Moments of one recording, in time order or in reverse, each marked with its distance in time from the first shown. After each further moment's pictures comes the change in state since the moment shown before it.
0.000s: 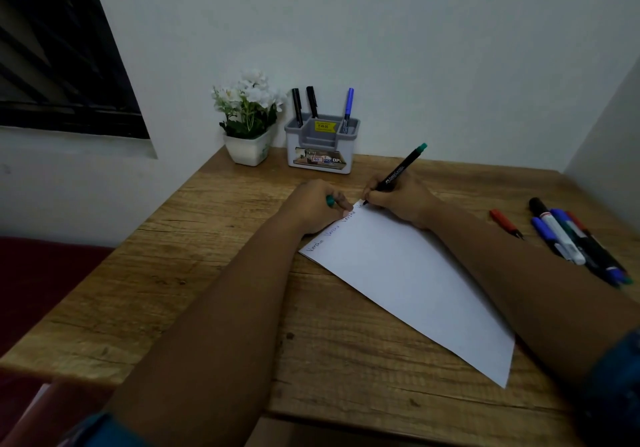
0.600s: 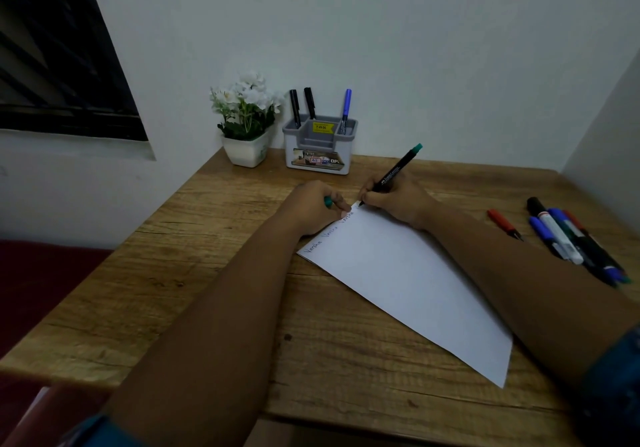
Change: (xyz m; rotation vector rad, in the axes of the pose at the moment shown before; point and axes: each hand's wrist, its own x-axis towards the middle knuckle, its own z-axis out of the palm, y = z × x) left_hand 0.001 0.000 0.001 0.001 0.011 0.012; right_hand 0.000 0.000 0.000 0.016 -0.006 -0.002
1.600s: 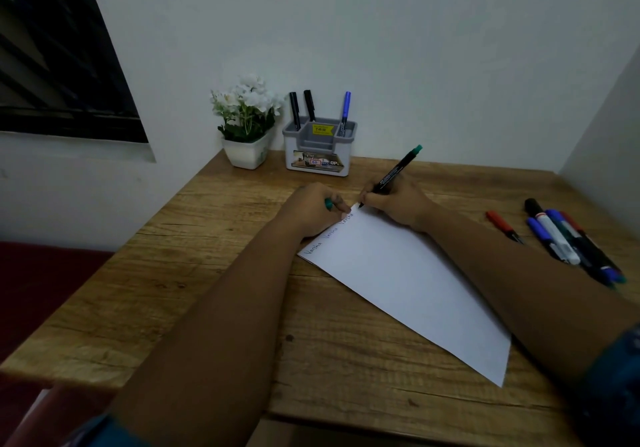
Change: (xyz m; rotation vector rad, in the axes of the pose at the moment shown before) left_hand -0.001 0.000 0.000 0.028 0.004 -0.012; right_hand -0.001 -0.001 0.002 -0.028 0.004 -0.008
